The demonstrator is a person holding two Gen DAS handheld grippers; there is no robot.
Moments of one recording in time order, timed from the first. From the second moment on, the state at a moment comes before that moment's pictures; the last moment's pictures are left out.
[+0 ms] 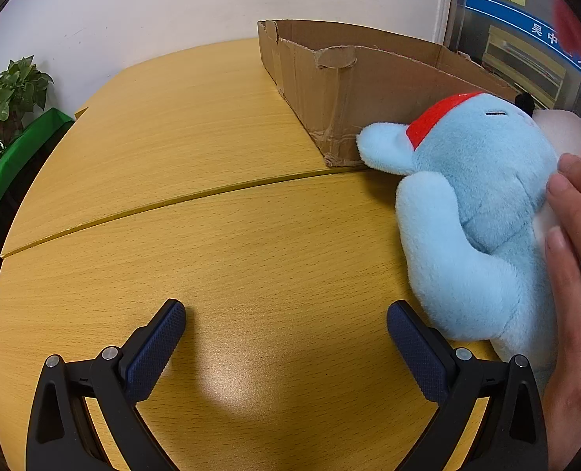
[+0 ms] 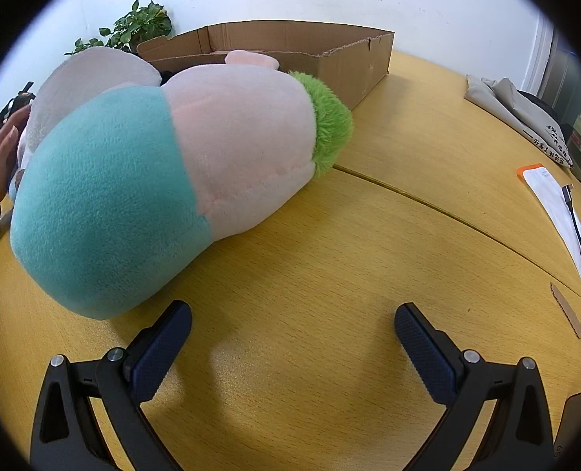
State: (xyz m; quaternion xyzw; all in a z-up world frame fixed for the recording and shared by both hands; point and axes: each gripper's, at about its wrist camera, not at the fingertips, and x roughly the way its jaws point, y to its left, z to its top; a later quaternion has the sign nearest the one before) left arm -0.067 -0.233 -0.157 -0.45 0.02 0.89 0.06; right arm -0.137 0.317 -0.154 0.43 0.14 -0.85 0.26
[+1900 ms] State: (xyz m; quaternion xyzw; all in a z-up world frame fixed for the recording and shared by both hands) left arm -0.069 -0.234 -0.157 -0.45 0.02 0.89 0.05; right arm -0.137 0.317 -0.154 0.43 0.14 -0.85 0.26
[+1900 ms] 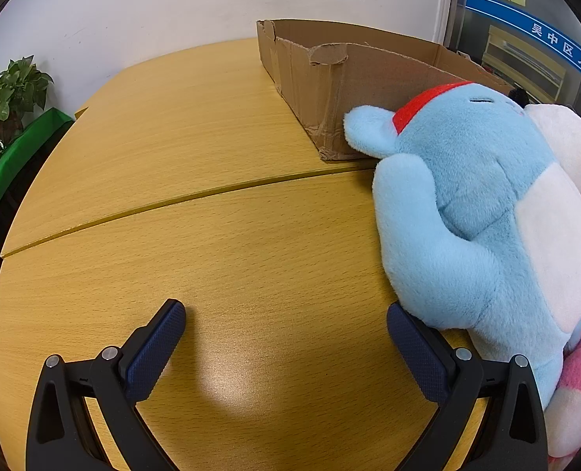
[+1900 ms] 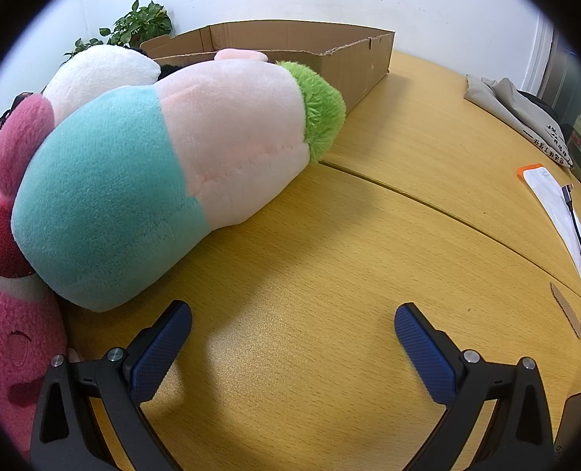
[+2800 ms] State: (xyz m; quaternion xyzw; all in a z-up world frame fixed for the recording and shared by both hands) left arm 0.099 -0.189 -0.018 -0.29 -0.04 0.95 -0.10; right arm 0.012 0.354 -0.042 0.34 0.07 -0.93 0.12
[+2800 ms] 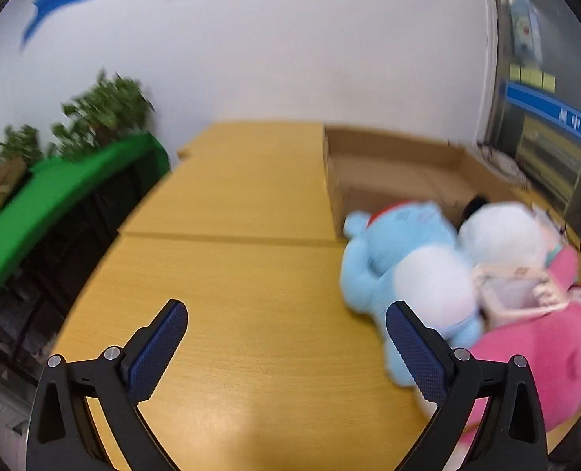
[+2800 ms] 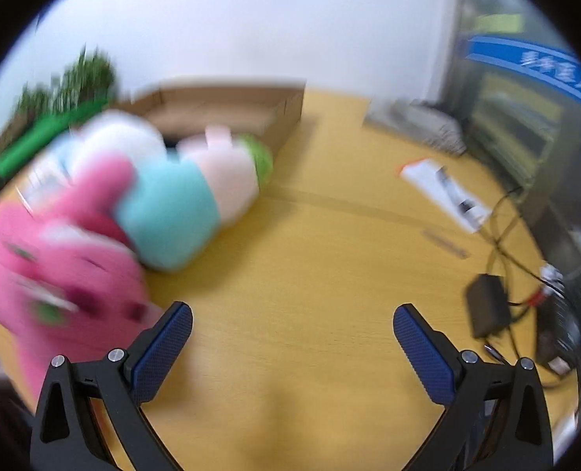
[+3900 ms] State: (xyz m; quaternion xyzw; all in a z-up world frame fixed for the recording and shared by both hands) left arm 0.088 -0.008 -0.049 -0.38 -0.07 0.92 0.05; right arm 0.079 0.175 -0.022 0.32 0.05 -0.94 0.12
